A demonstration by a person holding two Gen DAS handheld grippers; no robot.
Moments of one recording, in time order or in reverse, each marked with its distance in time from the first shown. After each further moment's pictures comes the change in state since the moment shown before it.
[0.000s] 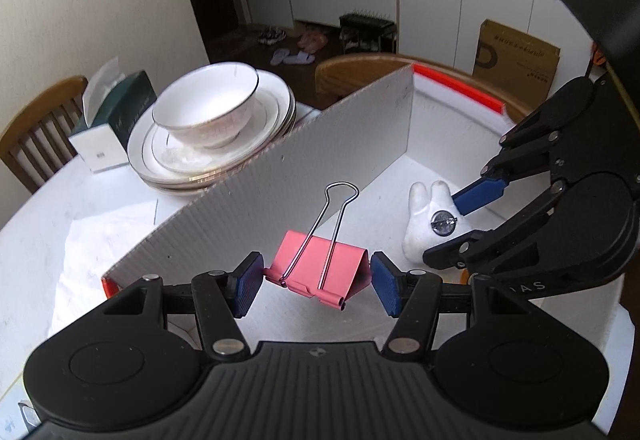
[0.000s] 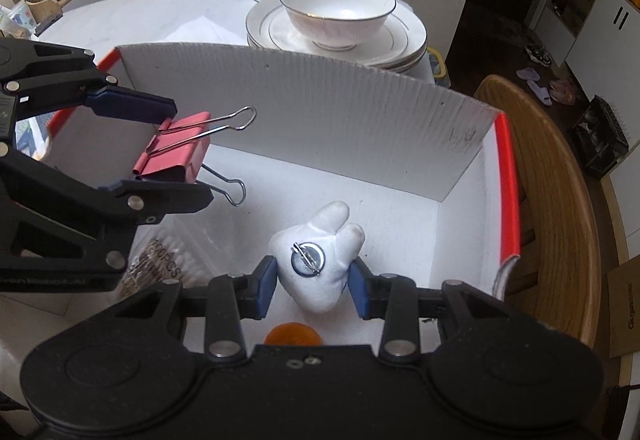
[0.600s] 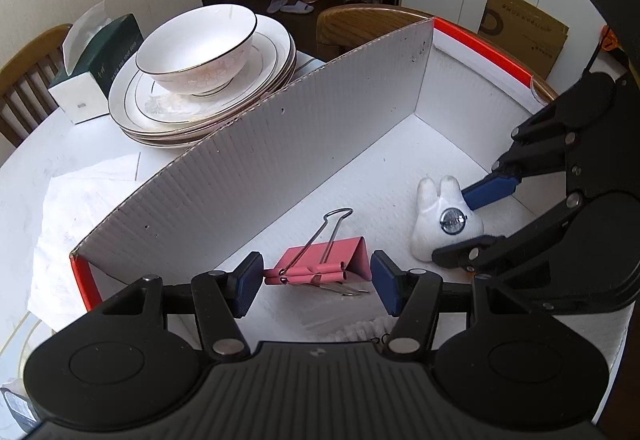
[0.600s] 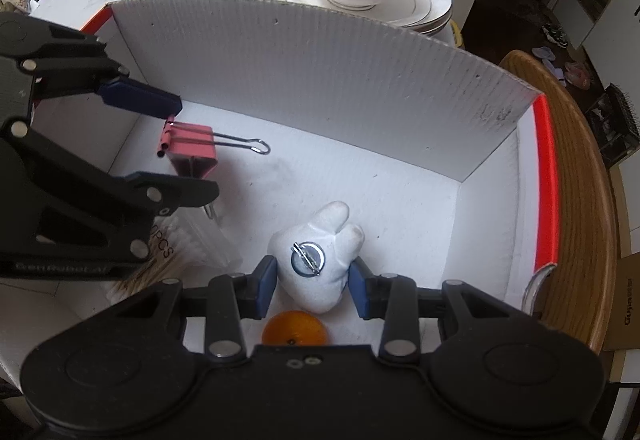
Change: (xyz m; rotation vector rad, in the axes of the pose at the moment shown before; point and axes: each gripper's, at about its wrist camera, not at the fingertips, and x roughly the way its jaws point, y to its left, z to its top) left arm 0.026 0.010 0.005 -0.051 0.158 -0.044; right arm 0.024 0.003 0.011 -0.040 0.130 0.018
